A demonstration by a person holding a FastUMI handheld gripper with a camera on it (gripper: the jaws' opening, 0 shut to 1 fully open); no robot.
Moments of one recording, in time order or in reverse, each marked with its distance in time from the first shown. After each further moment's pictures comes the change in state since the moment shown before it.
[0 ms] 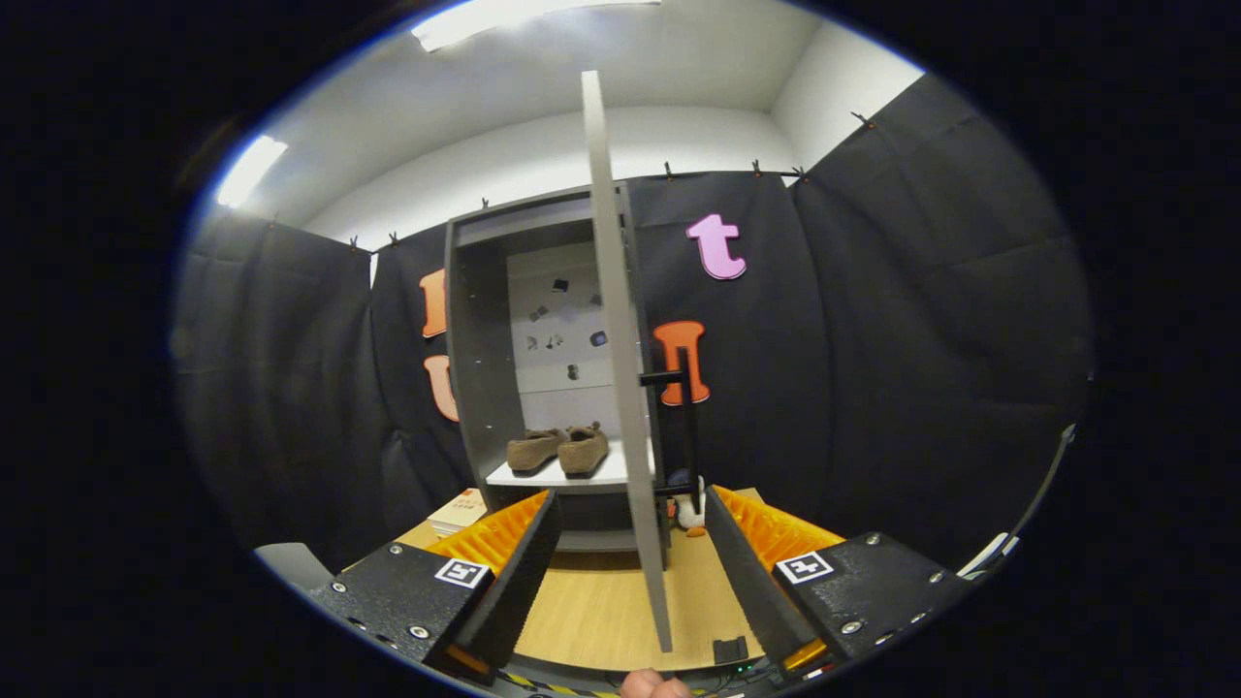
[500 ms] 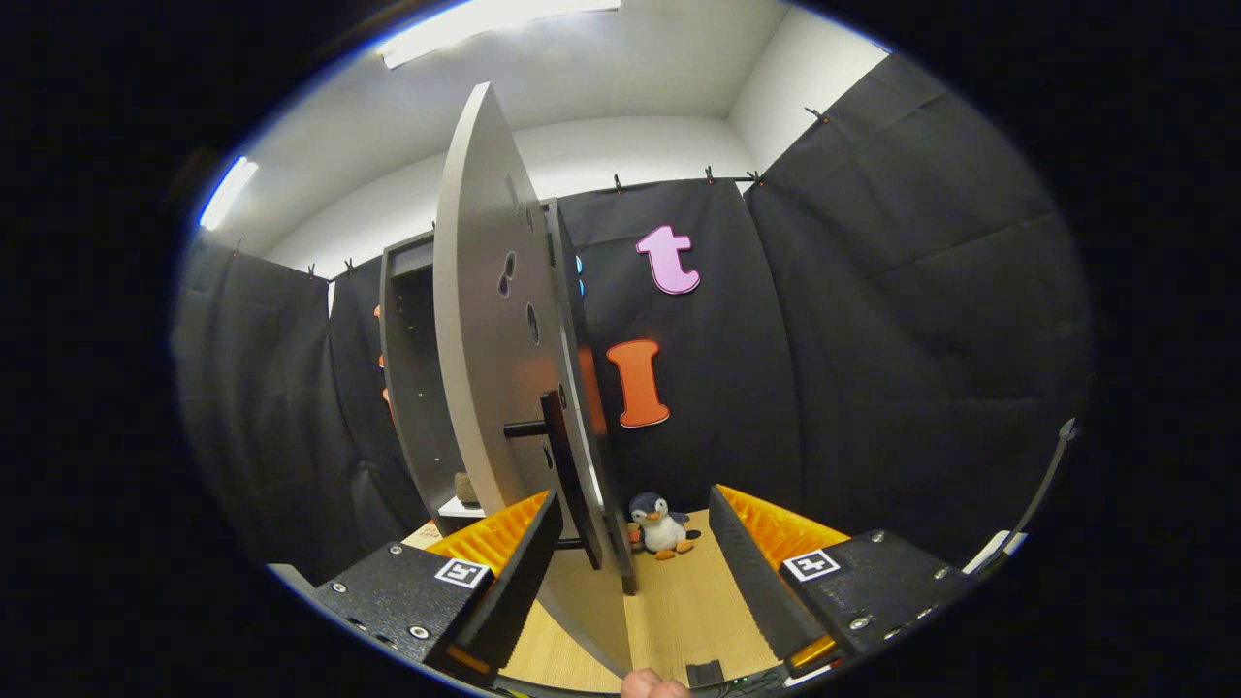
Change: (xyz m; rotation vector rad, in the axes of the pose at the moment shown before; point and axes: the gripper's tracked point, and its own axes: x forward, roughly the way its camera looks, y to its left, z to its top) arm 0.043 -0.043 0.015 0.061 -0.049 -0.056
